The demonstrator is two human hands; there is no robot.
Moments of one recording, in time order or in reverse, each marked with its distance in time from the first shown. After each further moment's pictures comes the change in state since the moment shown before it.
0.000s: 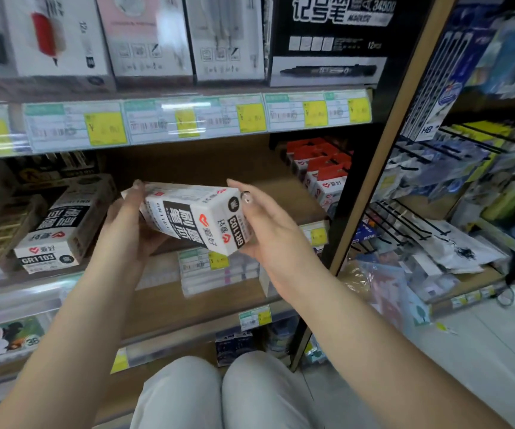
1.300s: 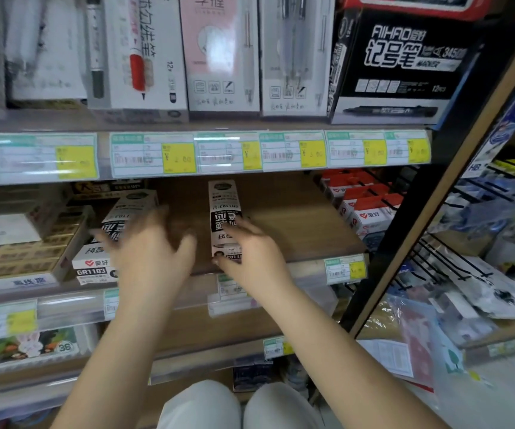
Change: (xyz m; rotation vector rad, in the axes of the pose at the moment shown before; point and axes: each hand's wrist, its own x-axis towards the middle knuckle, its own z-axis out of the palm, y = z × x) left_hand -0.011 0.012 -0.026 1.479 0.251 0.538; right_hand 0.071 0.053 0.036 -1.119 0.012 -0.206
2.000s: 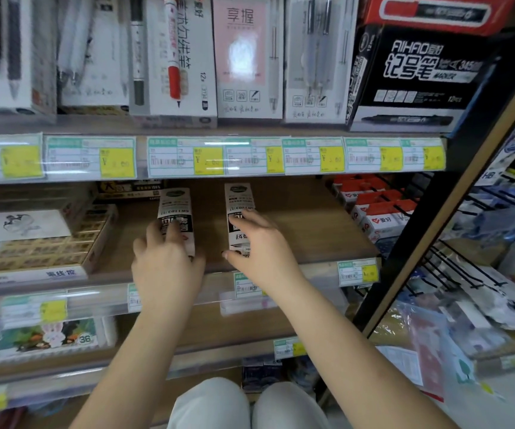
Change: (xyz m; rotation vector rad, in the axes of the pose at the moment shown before) left_hand -0.006 -0.022 0.023 0.074 0.086 0.008; right_hand 0.005 -0.015 -0.005 -0.039 0.006 -0.087
